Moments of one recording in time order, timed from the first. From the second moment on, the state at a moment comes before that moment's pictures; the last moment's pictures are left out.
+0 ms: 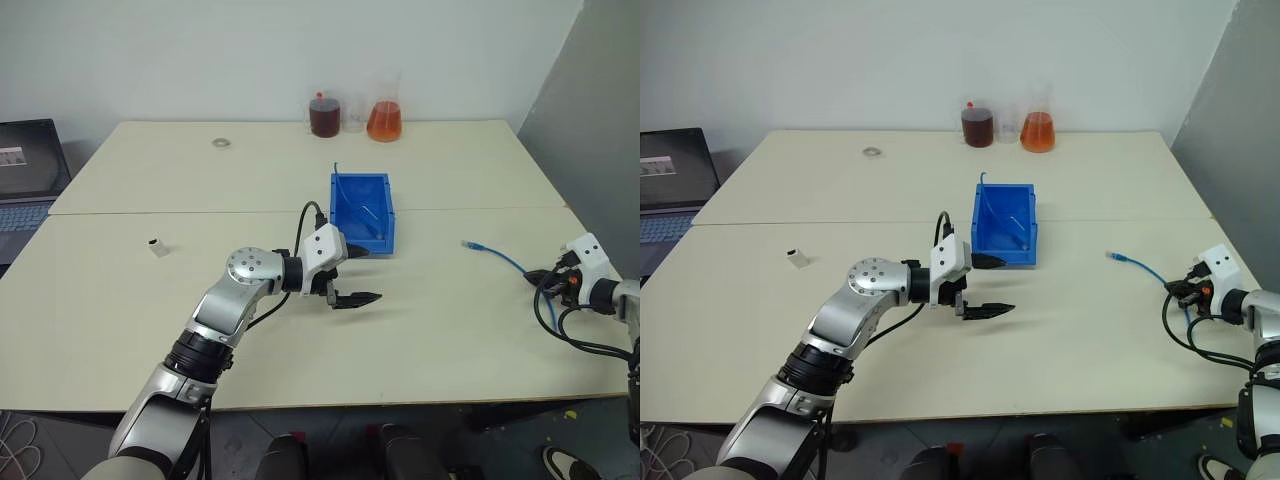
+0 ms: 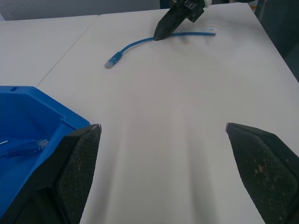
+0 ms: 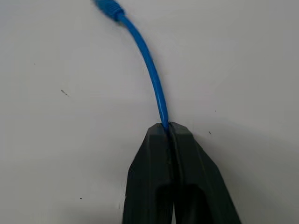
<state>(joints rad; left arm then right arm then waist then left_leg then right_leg) -0.60 0.43 -0.29 0.07 -0.22 0.27 -1.05 -0.68 -0.84 -0.09 1.12 0.09 0.01 1.03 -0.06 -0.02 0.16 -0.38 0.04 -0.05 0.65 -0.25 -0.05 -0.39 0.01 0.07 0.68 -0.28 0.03</state>
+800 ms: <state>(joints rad) 0.21 0.55 0.09 -0.43 -0.28 0.31 -0.77 -0.51 -0.55 0.18 0.16 0.18 0.37 1.11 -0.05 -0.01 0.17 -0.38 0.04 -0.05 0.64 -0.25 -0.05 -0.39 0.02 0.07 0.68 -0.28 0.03</state>
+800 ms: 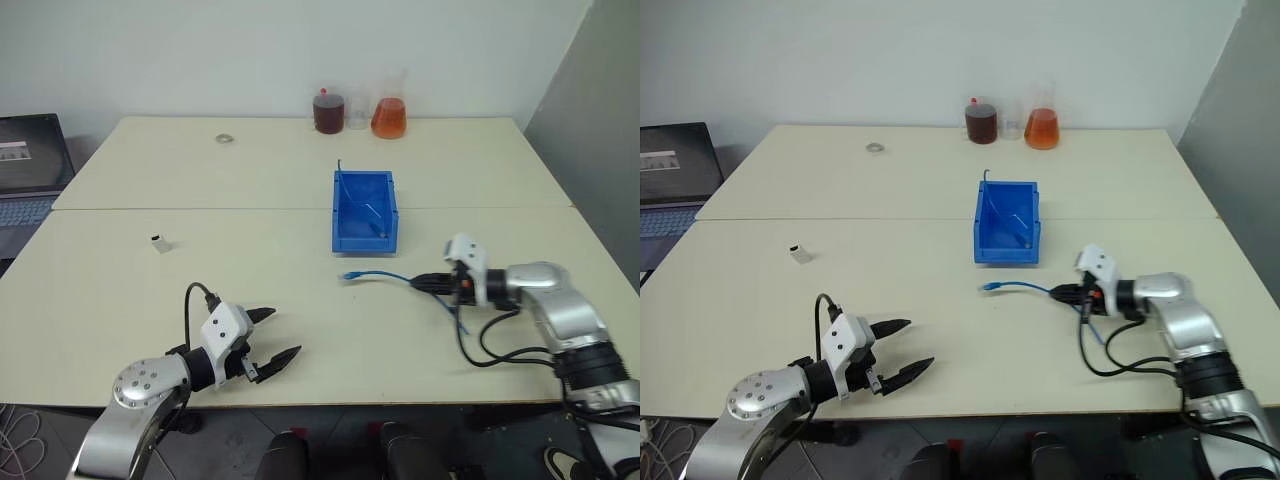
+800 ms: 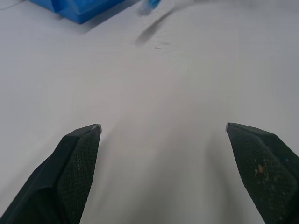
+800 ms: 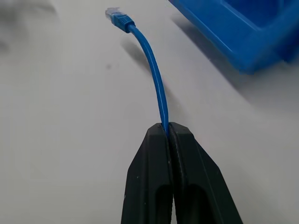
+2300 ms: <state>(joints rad) -0.07 0.76 0.10 -0.13 -0.38 0.37 -1.00 -0.54 -0.52 0.04 -0.31 0.51 1.00 0.98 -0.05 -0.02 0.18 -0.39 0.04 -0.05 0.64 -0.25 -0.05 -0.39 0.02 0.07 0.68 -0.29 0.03</state>
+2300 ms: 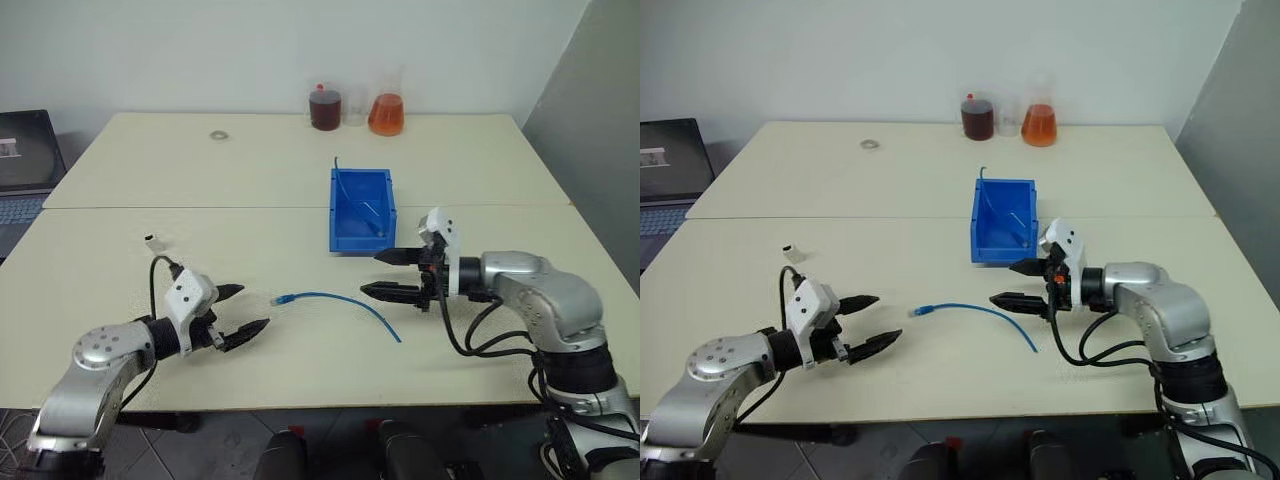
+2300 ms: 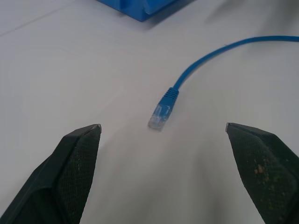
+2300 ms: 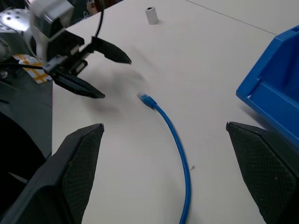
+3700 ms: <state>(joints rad) -0.49 0.70 -0.15 0.50 -0.16 -0.14 -1.38 -0.40 -0.63 -0.05 -0.46 0.73 1.08 0.78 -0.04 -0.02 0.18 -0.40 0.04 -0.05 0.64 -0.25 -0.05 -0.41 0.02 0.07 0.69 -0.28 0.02</state>
